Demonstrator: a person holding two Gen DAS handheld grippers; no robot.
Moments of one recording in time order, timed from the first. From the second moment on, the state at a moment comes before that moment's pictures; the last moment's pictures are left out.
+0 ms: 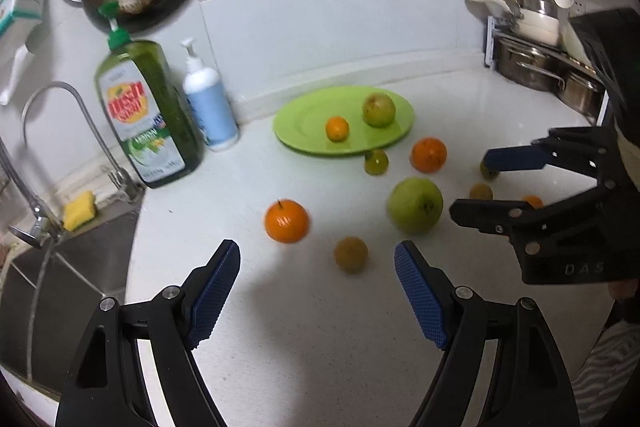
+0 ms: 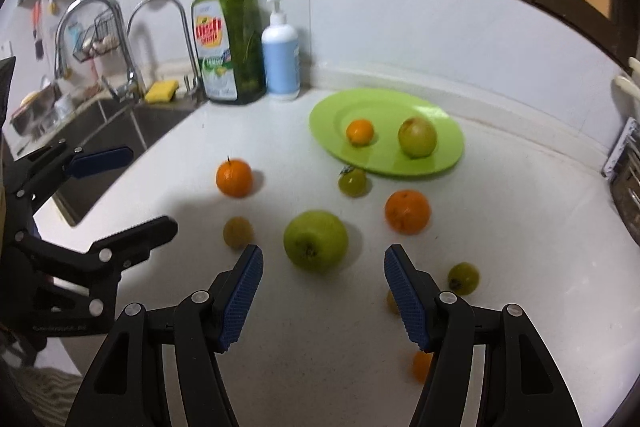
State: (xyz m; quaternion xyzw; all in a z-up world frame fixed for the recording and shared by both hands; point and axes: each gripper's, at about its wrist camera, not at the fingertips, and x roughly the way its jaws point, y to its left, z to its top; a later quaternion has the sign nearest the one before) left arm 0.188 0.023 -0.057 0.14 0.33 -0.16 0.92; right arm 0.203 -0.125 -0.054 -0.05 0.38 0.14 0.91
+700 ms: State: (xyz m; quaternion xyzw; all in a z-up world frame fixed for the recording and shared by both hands) left arm 0.221 0.012 -0.100 0.12 0.38 -0.21 0.89; right arm 0.243 -0.114 -0.095 -0.06 0.45 0.17 0.87
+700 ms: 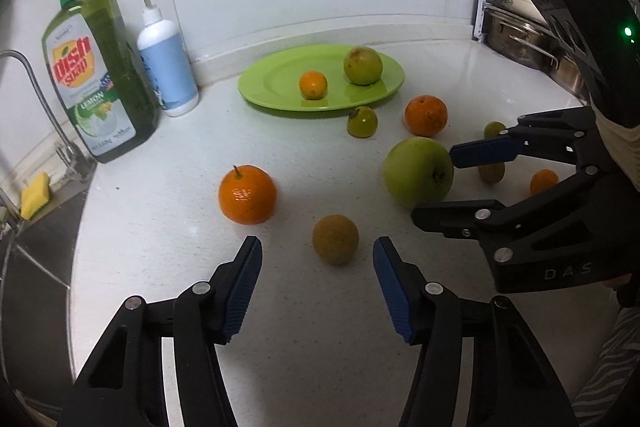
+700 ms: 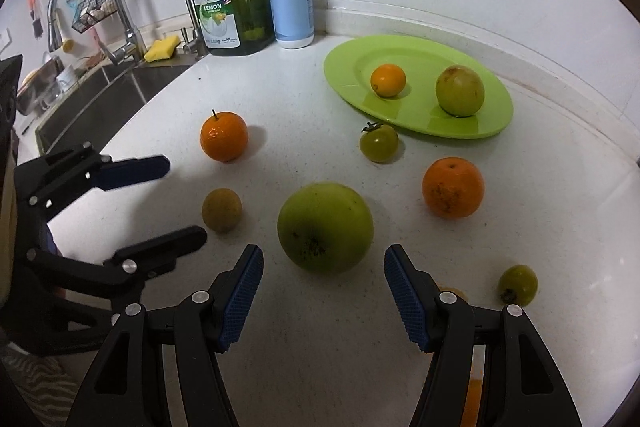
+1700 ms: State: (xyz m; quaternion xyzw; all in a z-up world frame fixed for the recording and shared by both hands) left arm 0.245 0.008 -0.113 0.08 0.42 -0.22 0.88; right arm 0.254 -0.108 -0.106 -0.06 0.46 0.16 0.87
